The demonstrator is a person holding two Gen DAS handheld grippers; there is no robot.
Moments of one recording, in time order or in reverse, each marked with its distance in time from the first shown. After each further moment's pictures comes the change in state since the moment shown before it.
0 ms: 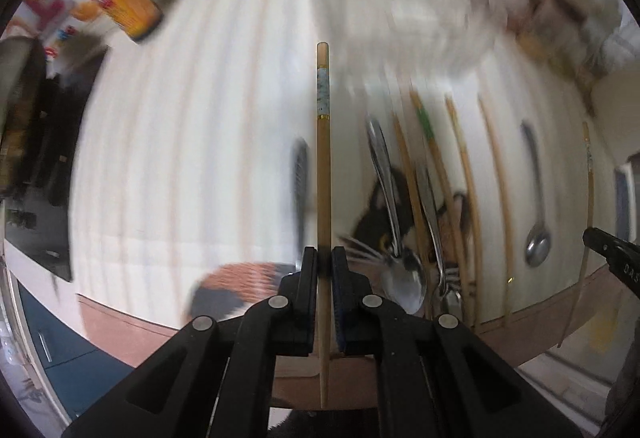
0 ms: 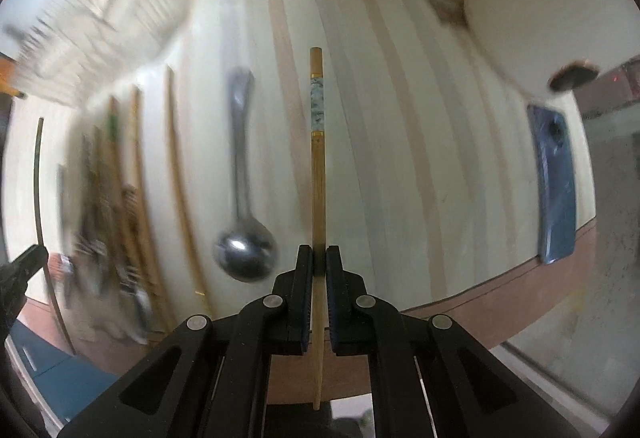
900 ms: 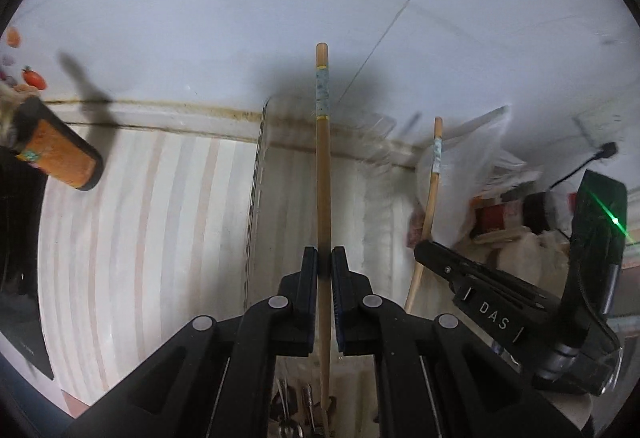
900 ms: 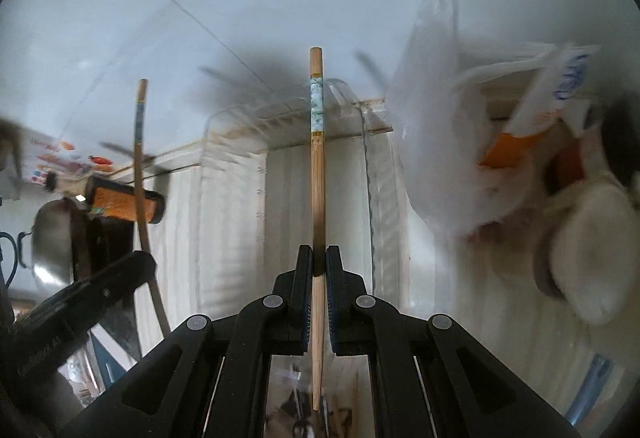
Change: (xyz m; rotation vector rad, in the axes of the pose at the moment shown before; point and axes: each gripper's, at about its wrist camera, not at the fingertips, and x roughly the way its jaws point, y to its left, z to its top) left arm -0.031 0.004 0.256 -0.166 -0.049 -0.311; right arm -0.071 0.143 0.261 -0.107 -0.094 0.369
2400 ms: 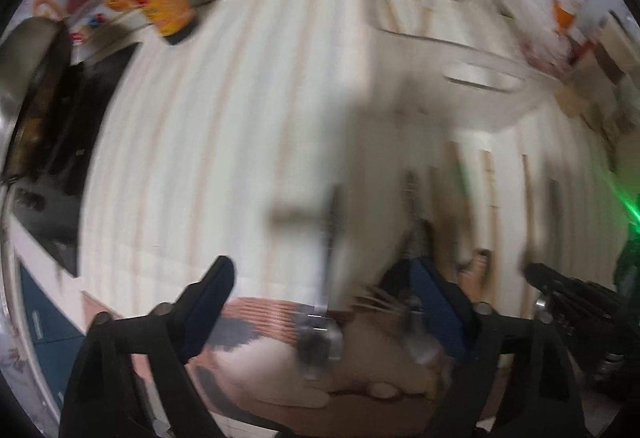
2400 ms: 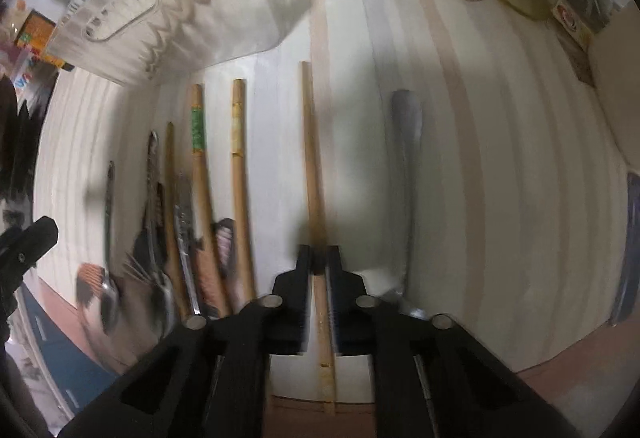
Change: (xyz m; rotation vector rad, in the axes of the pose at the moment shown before) left arm 0.045 0.048 -0.223 0.062 0.017 0.324; right arm 0.060 -0.073 -0.248 -0.012 0.117 -0.210
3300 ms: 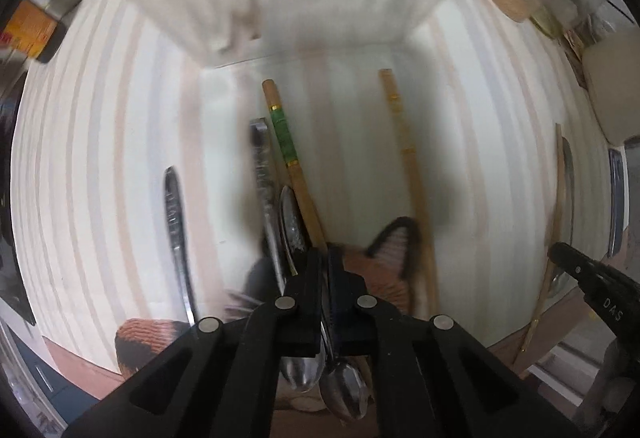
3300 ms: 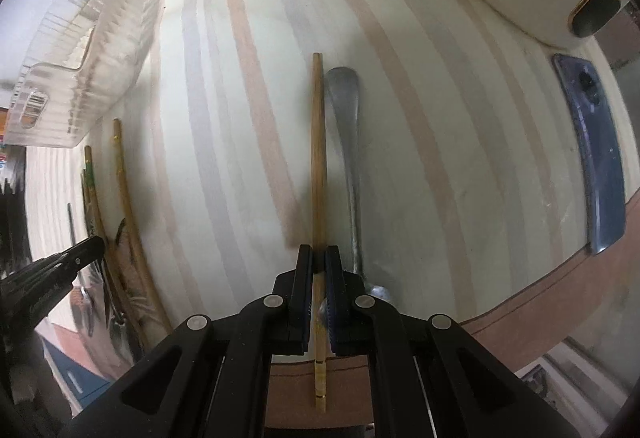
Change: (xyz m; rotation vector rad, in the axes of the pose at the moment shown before) left arm 0.061 -0.067 0.012 0.192 0.177 -0.130; right arm -0.010 -0.137 -0.043 0.265 0.019 0.007
